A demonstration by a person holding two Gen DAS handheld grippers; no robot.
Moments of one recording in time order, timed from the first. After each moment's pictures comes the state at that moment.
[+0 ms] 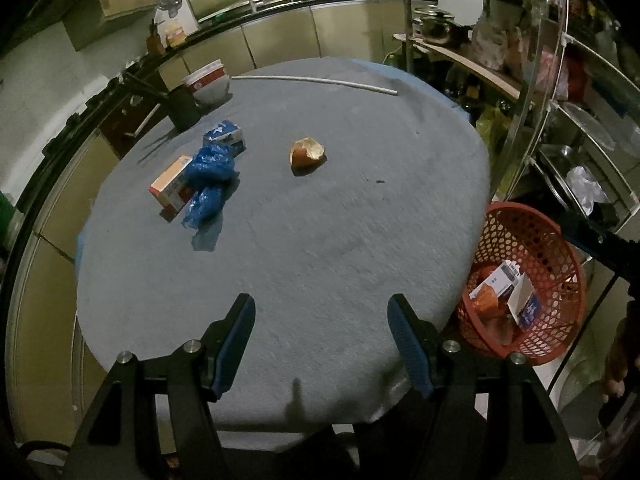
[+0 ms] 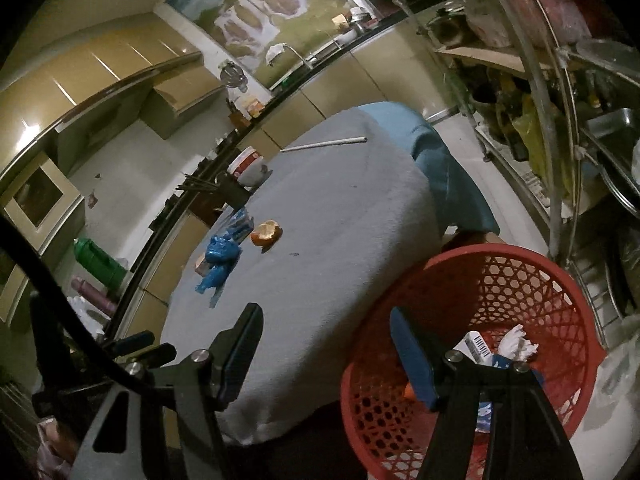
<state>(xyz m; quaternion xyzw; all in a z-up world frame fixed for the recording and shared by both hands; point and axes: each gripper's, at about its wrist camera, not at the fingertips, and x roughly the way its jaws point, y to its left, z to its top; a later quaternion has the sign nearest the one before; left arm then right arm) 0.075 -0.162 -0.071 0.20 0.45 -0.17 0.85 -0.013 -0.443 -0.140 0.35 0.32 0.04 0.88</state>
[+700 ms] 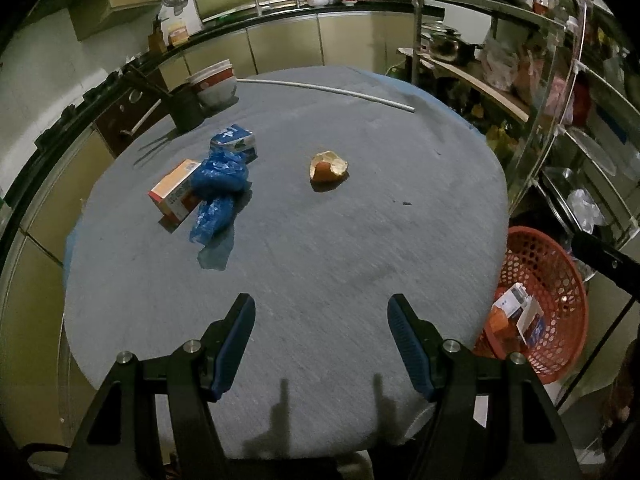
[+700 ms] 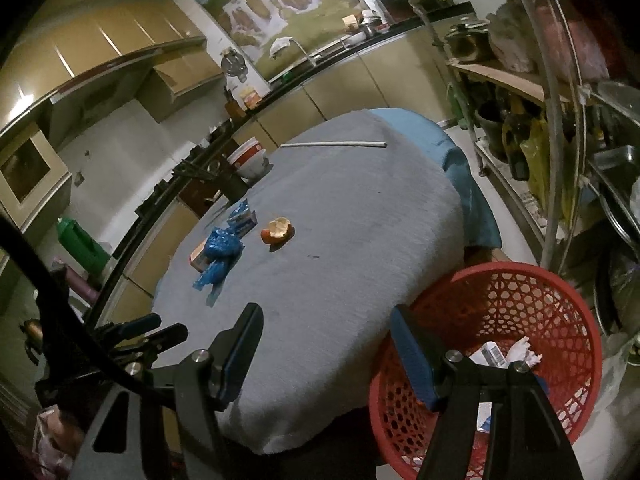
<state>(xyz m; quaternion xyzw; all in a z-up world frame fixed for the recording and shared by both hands) 0.114 -0.134 -0.075 0.16 0.44 -0.19 0.86 0.012 -0.400 -0.107 0.30 0.34 0.02 0.89</state>
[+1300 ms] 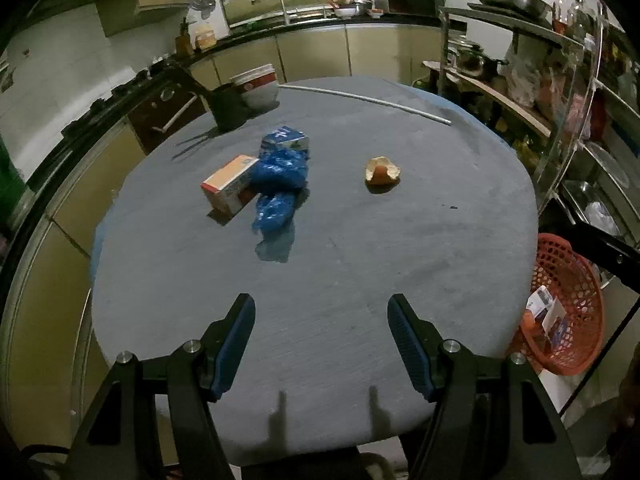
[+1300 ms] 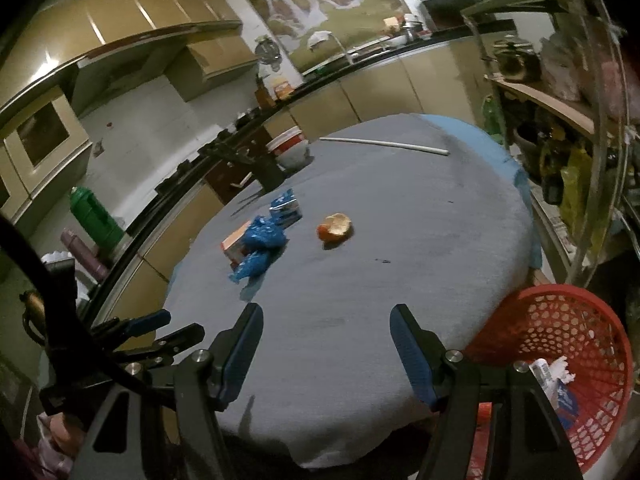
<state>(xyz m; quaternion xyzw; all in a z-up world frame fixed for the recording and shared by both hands) 0.115 -0.076 -0.064 0.15 0.42 -0.15 0.88 0.041 -0.326 -0.081 0.25 0.33 0.06 0.91</state>
